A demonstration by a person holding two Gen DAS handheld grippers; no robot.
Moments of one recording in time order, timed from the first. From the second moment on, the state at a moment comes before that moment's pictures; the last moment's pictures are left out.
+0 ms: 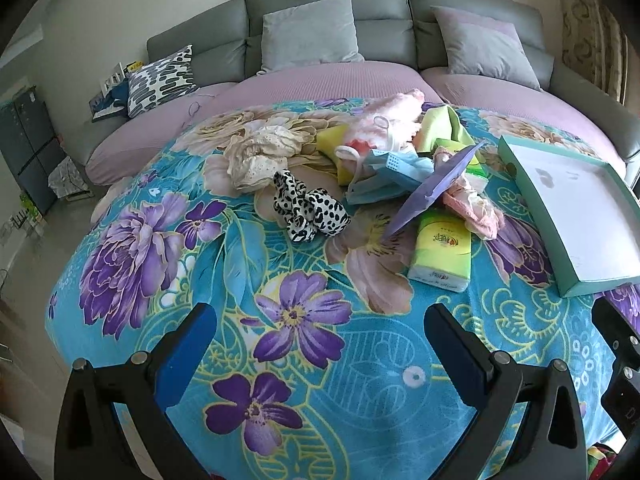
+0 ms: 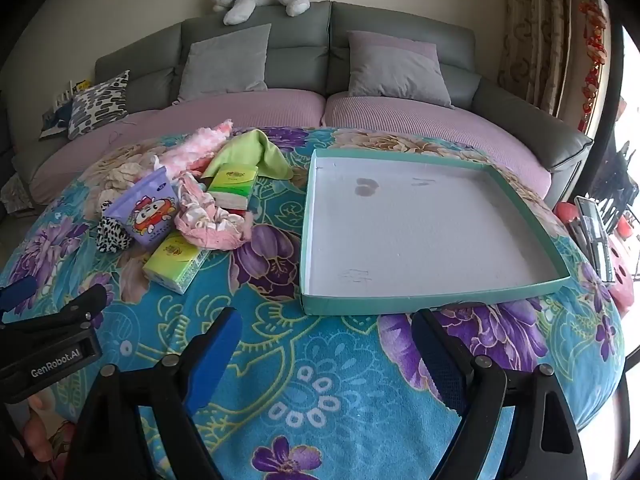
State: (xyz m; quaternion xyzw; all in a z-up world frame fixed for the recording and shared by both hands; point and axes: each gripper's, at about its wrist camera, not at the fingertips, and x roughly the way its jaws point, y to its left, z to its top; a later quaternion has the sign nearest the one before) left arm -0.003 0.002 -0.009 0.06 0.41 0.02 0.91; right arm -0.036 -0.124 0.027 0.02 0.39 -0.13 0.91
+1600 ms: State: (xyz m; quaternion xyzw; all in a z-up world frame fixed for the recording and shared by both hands) left arm -0.002 0.003 -0.010 0.06 0.42 0.02 0.91; right arm -0.031 -0.121 0.028 0.03 0.39 -0.13 0.91
